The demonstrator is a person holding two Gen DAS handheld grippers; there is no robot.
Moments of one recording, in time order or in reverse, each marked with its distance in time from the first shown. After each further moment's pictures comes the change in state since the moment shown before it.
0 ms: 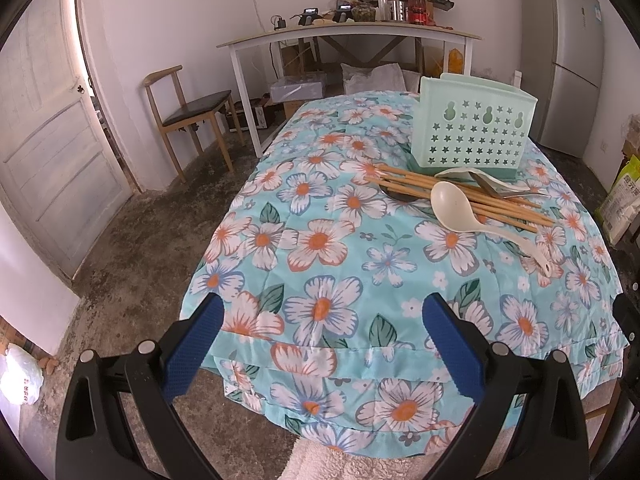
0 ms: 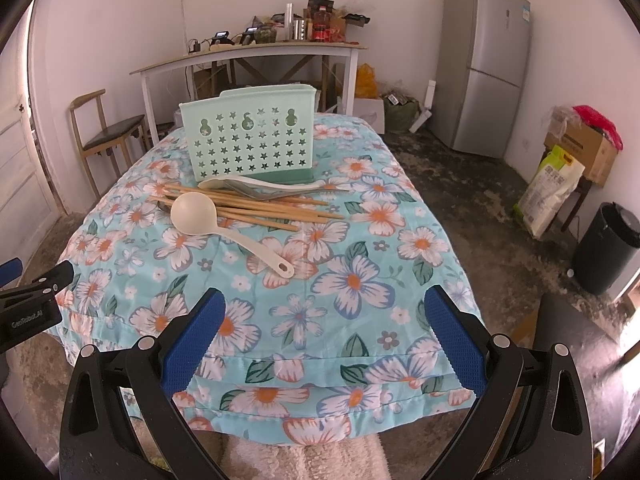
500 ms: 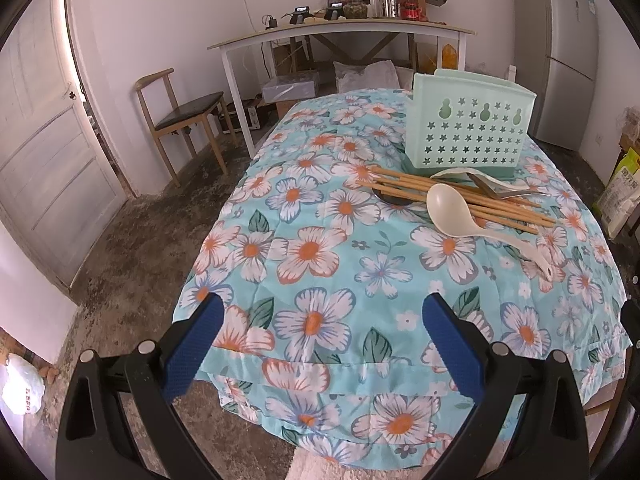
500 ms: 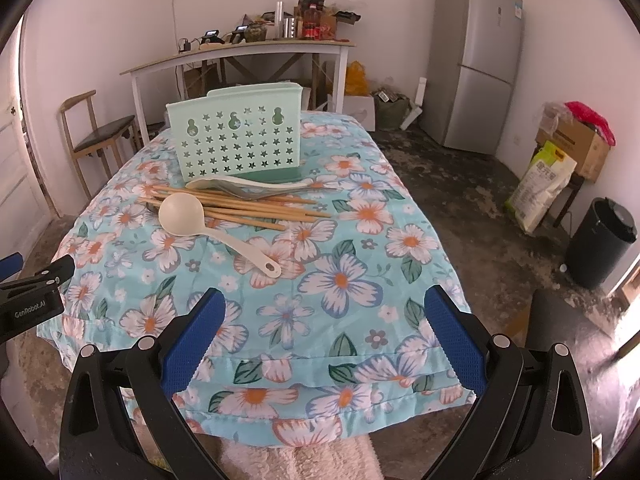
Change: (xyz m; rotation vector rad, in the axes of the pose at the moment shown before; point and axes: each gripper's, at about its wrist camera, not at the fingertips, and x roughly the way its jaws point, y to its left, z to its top) left arm 0.016 -0.011 0.011 0.019 0.011 -0.004; right arm 0.002 -0.003 0.004 0.009 0.019 -0.029
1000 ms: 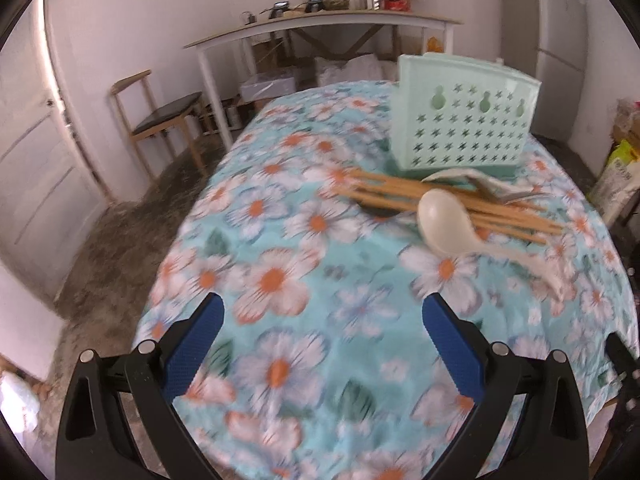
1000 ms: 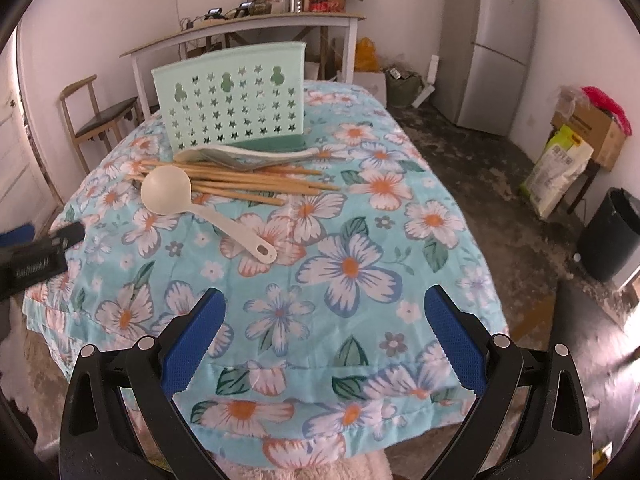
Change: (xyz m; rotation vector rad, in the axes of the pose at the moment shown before) left arm 0.051 -0.017 0.022 0.036 -0.004 -0.081; right arm 0.049 -0.002 -0.005 -0.017 0.087 0.045
